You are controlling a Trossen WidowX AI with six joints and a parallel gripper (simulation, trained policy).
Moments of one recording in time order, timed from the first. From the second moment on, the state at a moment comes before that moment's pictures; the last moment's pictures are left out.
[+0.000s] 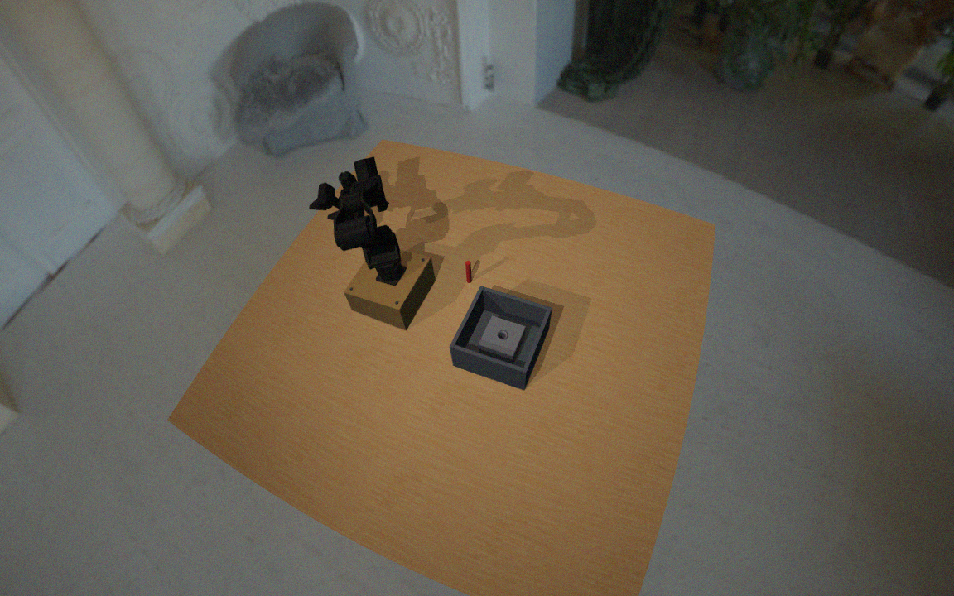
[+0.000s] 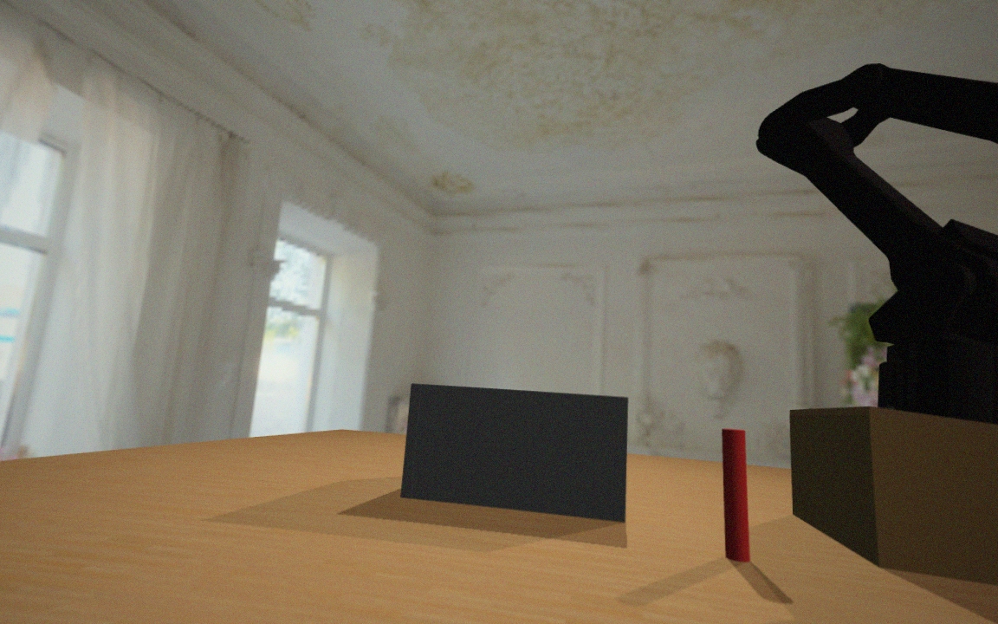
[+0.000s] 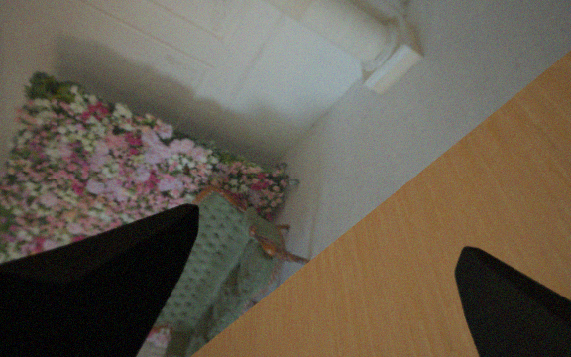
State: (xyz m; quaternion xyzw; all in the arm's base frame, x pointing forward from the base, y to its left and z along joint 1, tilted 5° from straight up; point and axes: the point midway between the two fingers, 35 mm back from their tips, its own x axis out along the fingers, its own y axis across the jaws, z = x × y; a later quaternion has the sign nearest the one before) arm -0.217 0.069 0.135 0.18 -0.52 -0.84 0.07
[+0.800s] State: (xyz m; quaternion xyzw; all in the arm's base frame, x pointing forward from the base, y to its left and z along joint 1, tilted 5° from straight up) arm -0.174 0.204 0.169 0.08 -0.63 -0.73 -0.26
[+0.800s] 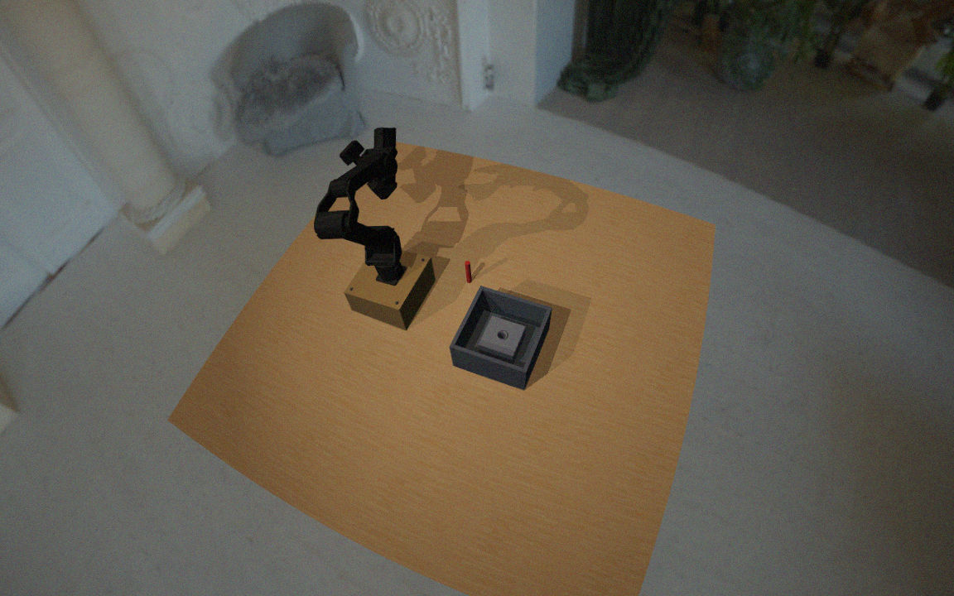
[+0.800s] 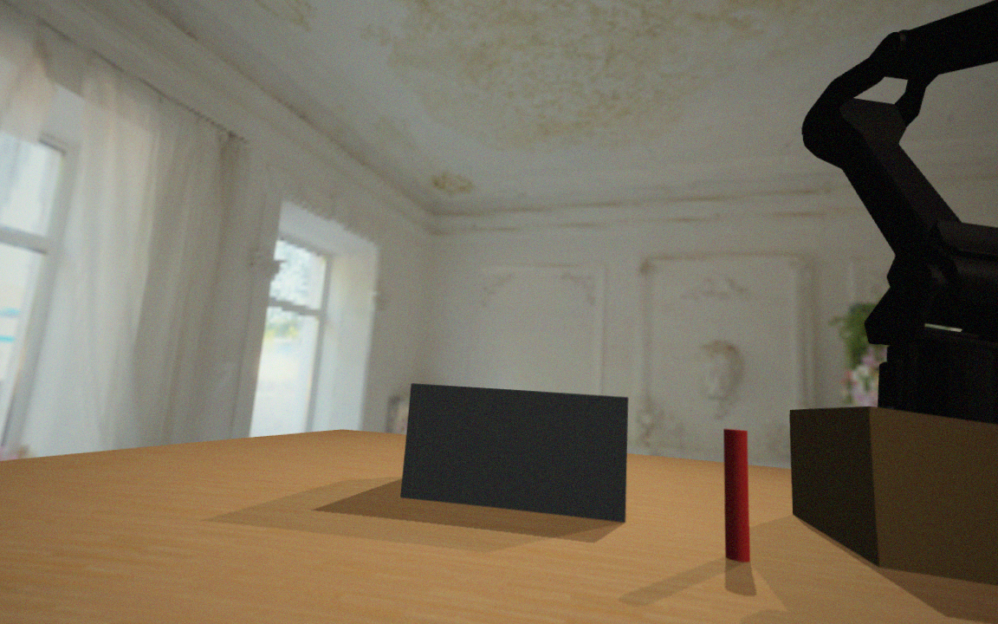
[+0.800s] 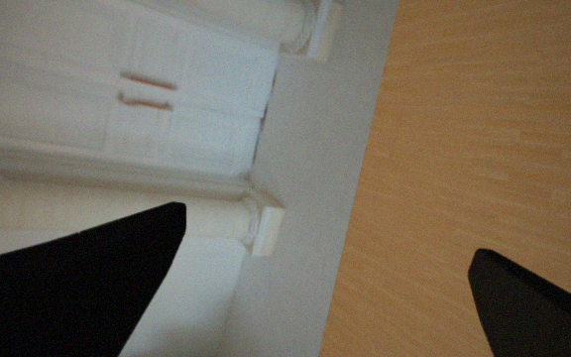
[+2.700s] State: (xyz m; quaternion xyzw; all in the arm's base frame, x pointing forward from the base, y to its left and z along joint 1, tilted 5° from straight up) arm 0.121 0.188 0.107 -0.19 -0.72 0.08 -0.66
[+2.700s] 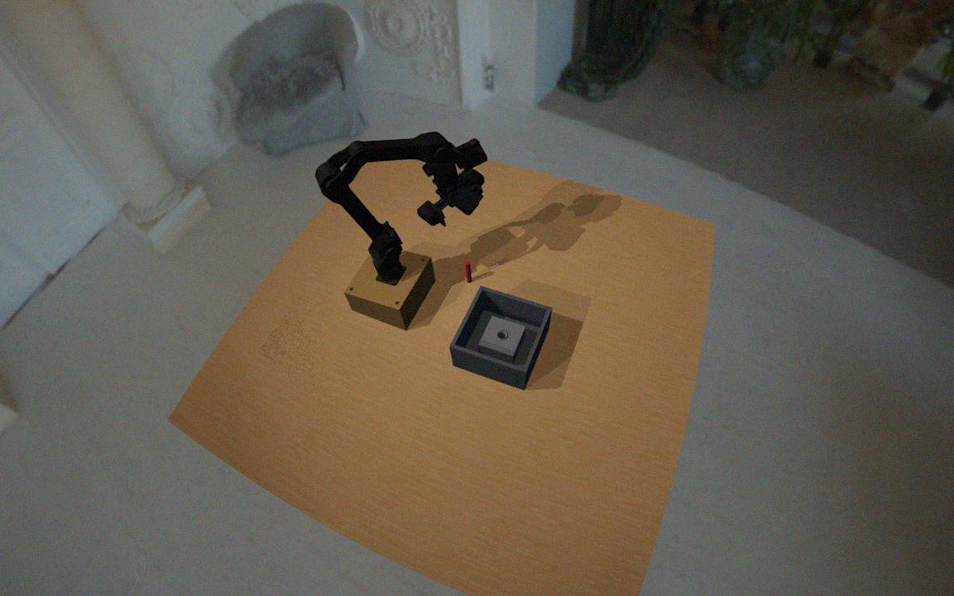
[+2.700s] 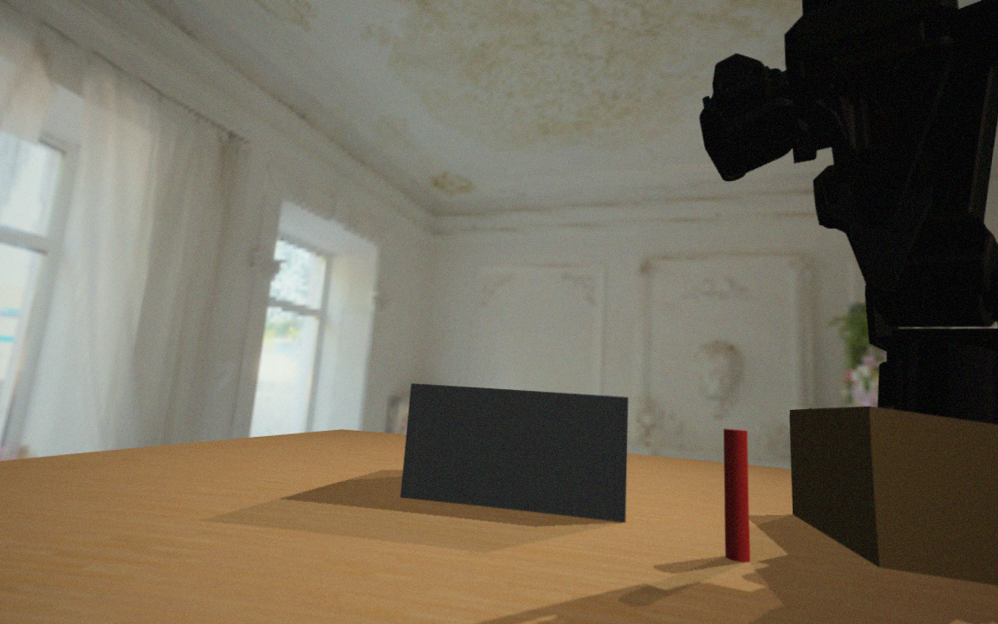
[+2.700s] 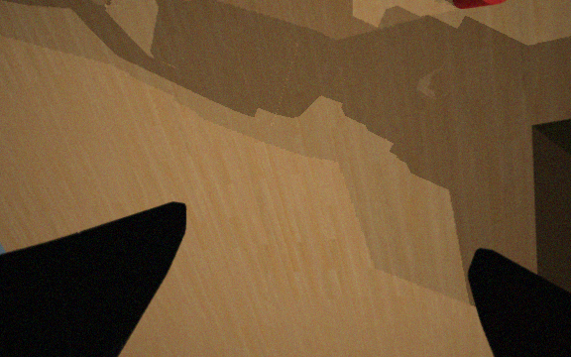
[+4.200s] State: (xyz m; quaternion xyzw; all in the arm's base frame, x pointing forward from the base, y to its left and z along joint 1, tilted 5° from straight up) arm 0.166 0.124 -0.017 -0.17 -0.69 0.32 -0.62
